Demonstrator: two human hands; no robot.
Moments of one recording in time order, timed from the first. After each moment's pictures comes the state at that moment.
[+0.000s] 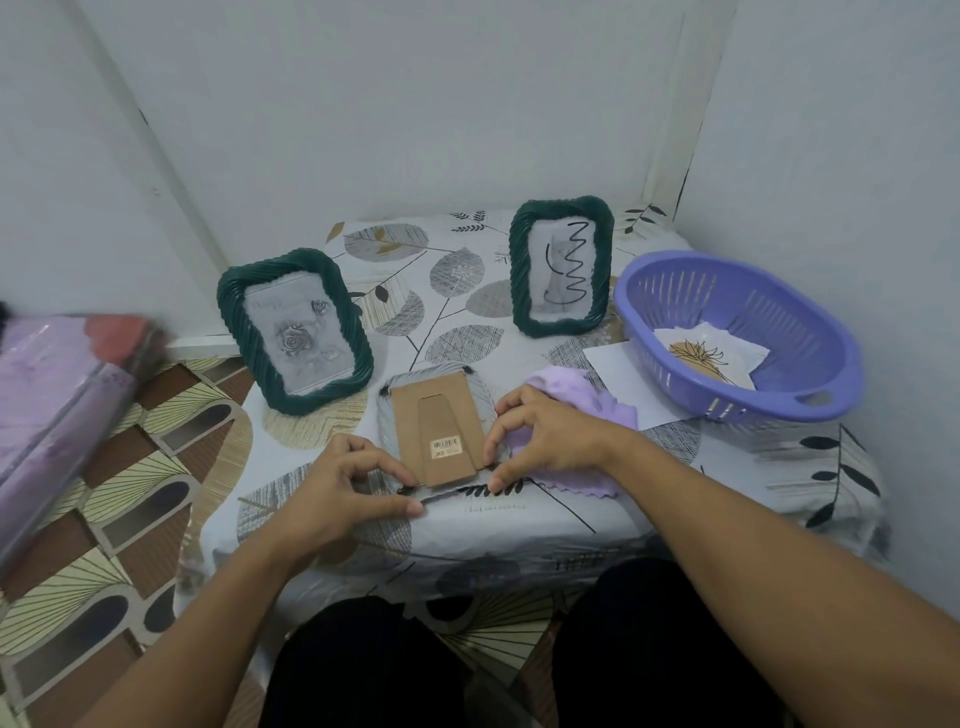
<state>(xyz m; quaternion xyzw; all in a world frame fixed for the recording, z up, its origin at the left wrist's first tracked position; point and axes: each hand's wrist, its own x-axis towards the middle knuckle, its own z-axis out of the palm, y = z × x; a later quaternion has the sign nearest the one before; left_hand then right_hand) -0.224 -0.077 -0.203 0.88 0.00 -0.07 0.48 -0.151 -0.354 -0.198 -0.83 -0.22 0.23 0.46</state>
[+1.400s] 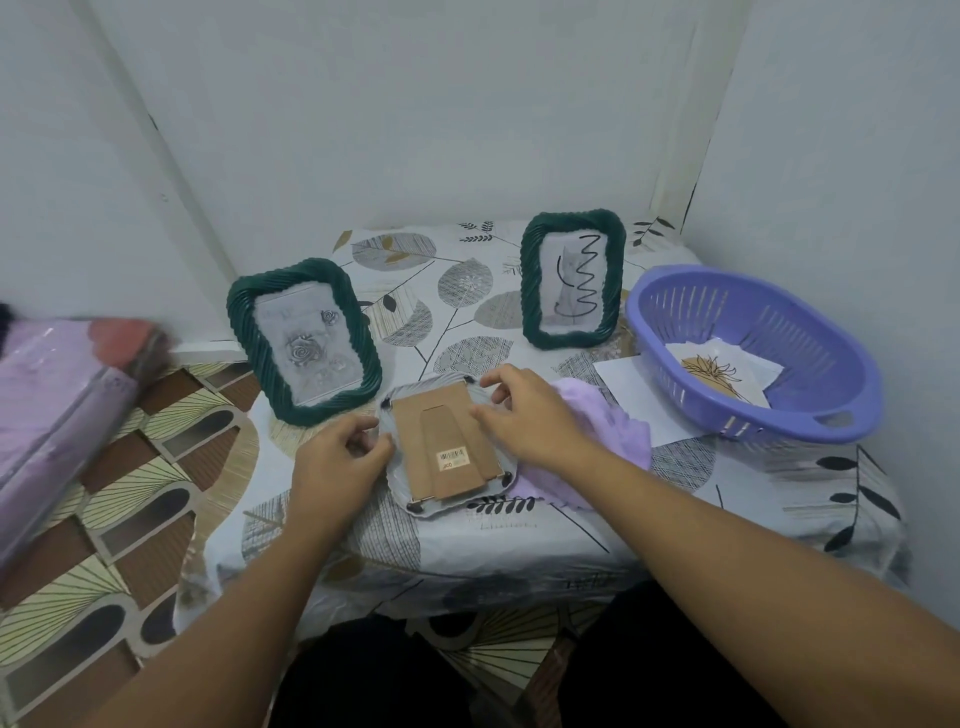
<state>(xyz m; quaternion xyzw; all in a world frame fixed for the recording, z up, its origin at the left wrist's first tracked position) -0.185 -0.073 -0.227 0.90 0.09 0.19 0.38 -0.128 -0.303 -0.195 -0.91 -0.11 0.00 0.41</state>
